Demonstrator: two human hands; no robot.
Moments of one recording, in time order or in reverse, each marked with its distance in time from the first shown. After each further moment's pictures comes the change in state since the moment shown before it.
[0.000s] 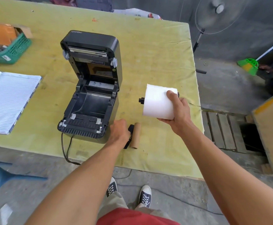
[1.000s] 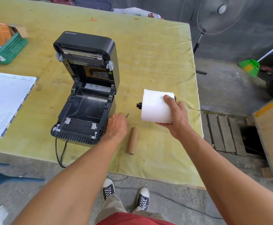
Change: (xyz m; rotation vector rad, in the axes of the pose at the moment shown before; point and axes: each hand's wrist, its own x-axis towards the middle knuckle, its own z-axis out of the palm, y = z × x) left_hand 0.016 0.027 -0.028 0.020 0.074 0.126; right_hand 0.020 0.001 -0.002 -0.031 -0.015 0.022
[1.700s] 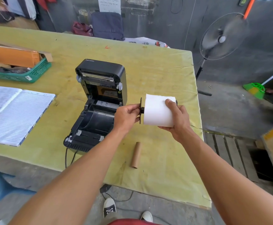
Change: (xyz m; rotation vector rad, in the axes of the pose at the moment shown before) left_hand 0.012 0.036 -0.061 -1.096 0.114 0.036; right_hand -0.013 -0.045 0.017 -0.023 -0.082 -0.112
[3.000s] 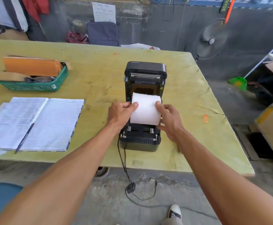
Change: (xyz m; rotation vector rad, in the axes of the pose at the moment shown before) left_hand -0.006 0.019 -0.237 0.285 -0.107 0.152; right_hand -0.115 0.069 0.206 -0.167 0.010 -0.139
